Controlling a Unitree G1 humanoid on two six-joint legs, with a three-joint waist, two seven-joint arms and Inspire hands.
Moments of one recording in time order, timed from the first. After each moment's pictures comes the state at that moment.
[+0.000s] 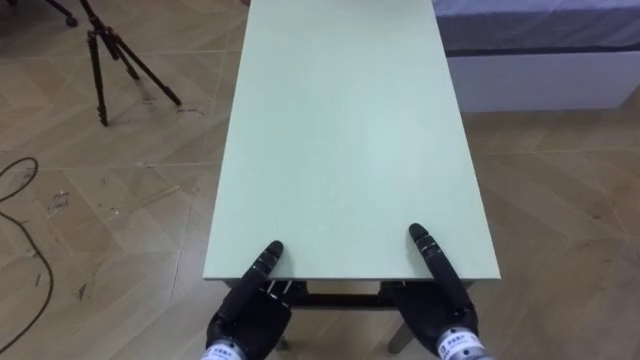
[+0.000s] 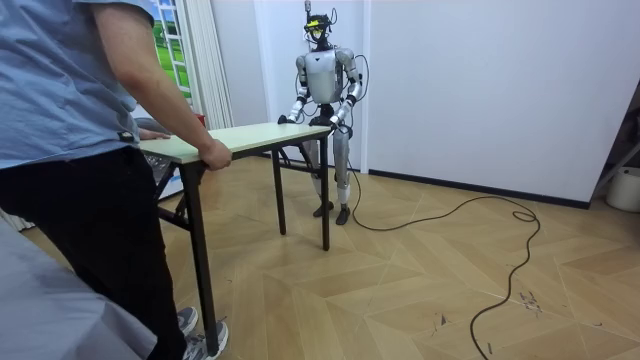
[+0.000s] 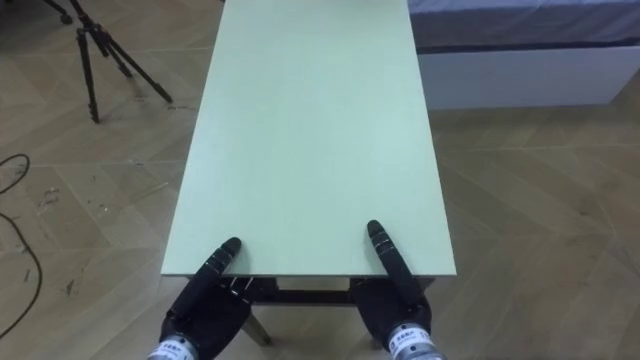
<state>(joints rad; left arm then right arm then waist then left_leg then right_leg) 0.24 0.18 -0.29 0.27 -1.41 0.08 -0.09 0.20 -0.19 0.28 0.33 1.49 -0.06 0.10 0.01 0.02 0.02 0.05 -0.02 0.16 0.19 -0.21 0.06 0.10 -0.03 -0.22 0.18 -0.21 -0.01</state>
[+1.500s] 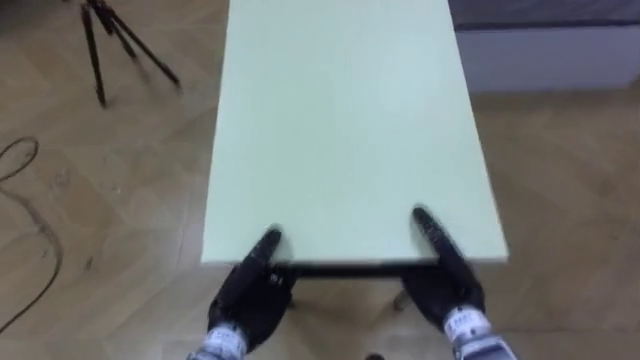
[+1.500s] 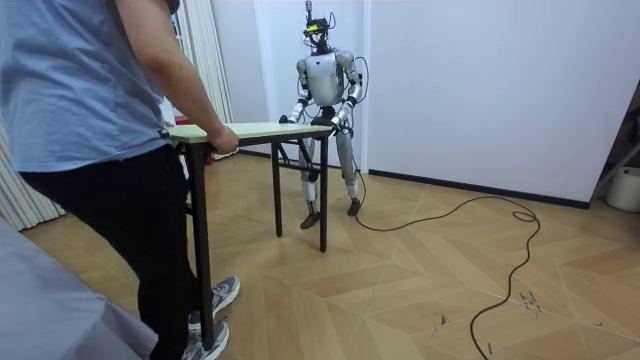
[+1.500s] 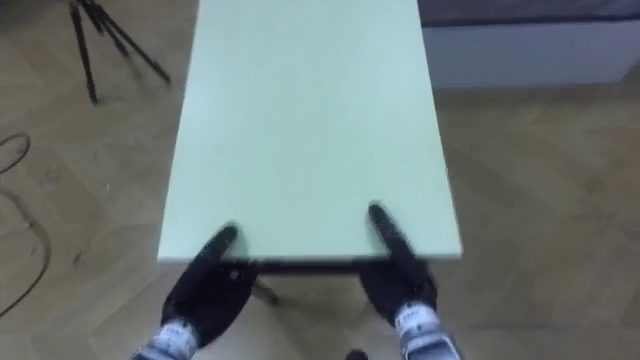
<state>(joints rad) 0.22 0.16 -0.31 0.26 -1.38 0.04 -0.12 0.20 -0.19 0.20 0.27 1.41 -0.02 0.14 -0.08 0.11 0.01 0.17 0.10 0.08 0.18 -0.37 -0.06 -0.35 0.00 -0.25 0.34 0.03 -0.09</state>
